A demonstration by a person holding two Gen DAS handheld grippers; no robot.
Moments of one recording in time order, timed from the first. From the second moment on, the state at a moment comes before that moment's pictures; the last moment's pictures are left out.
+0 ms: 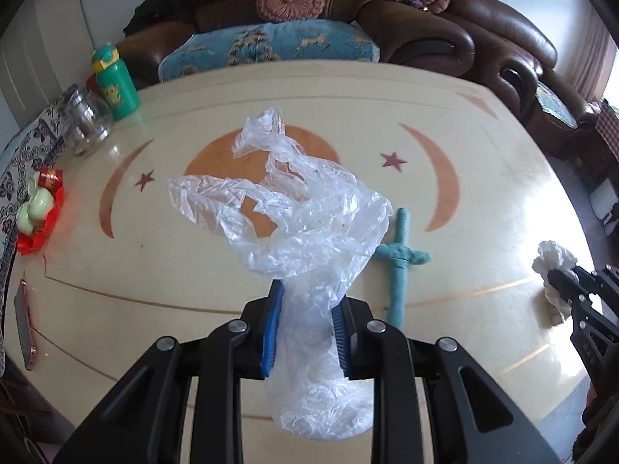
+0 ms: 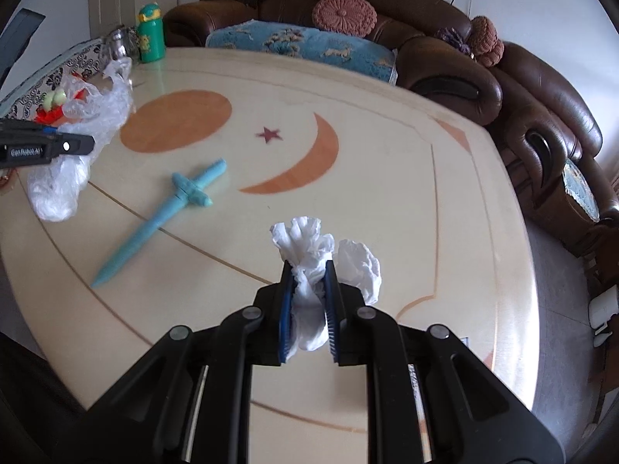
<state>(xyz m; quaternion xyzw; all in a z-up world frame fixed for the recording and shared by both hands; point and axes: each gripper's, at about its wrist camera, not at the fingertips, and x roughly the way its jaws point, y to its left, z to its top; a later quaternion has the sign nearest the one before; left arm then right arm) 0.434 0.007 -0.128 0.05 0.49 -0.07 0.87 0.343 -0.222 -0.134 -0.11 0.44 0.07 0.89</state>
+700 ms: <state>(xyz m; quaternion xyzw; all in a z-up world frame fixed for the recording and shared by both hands) 0.283 -0.007 -0.038 0.07 0.41 -0.12 0.90 0.219 -0.188 -0.017 -0.11 0.36 0.08 0.92</state>
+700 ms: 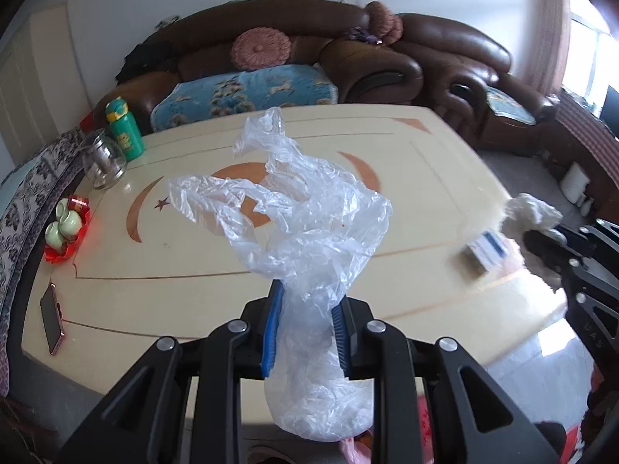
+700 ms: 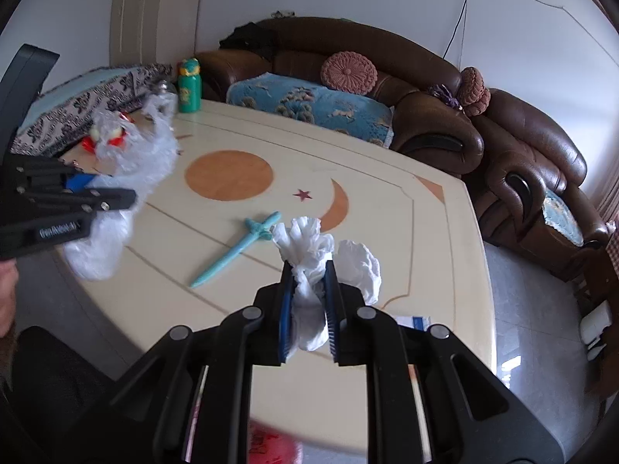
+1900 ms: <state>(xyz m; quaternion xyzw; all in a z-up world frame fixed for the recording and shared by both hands) 0.119 -0.079 -0.118 0.13 0.46 -0.24 0.84 0.052 -0.189 -0.071 -0.08 0.40 0.06 0.91</state>
